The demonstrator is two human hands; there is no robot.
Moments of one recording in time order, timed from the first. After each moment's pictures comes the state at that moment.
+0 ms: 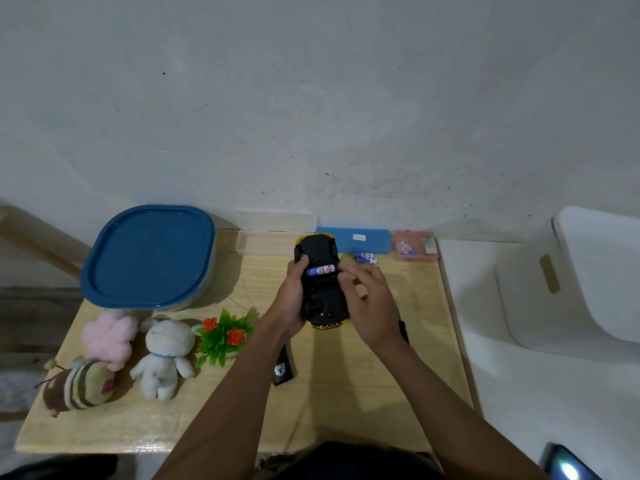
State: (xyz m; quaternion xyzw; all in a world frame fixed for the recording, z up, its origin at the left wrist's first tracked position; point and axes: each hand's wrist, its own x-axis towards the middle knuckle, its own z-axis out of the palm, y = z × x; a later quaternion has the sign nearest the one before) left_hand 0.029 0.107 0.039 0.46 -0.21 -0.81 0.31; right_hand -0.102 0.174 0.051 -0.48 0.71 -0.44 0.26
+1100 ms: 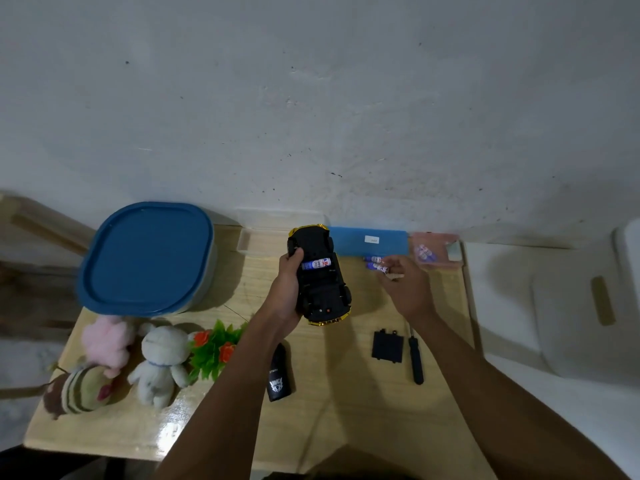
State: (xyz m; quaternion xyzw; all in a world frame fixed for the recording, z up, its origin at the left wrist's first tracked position) left_hand 0.022 0.068 0.030 0.49 -0.20 -0.78 0.34; right_hand -0.203 0.104 -0.025 -0.46 0.73 -0.38 0.32
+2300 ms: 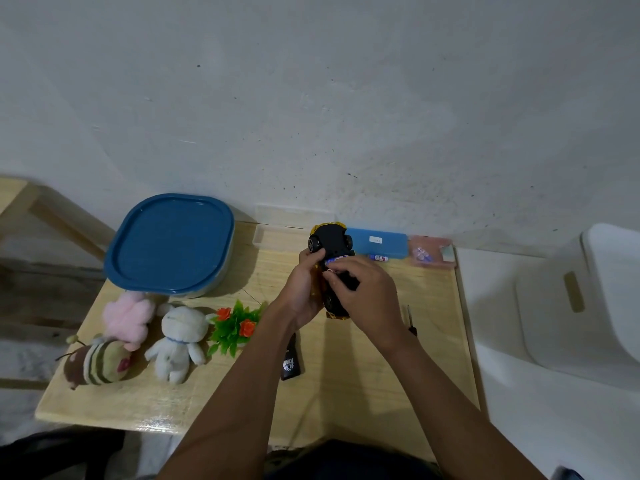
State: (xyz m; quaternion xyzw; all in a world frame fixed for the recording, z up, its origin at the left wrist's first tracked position) left_hand 0.034 0.102 0.063 0.40 -0.19 -0.82 0.36; right_hand -0.080 0.155 0.086 -0.64 0.65 -0.38 0.17
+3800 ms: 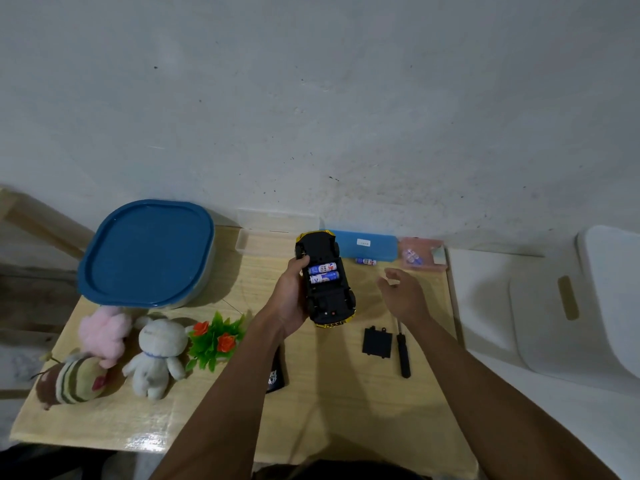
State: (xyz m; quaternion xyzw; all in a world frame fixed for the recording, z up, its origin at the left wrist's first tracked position) left_hand 0.019 0.090 0.048 0.46 -0.19 -0.81 0.32; right_hand -0.203 0.123 -0.014 -0.39 0.80 -0.28 0.36
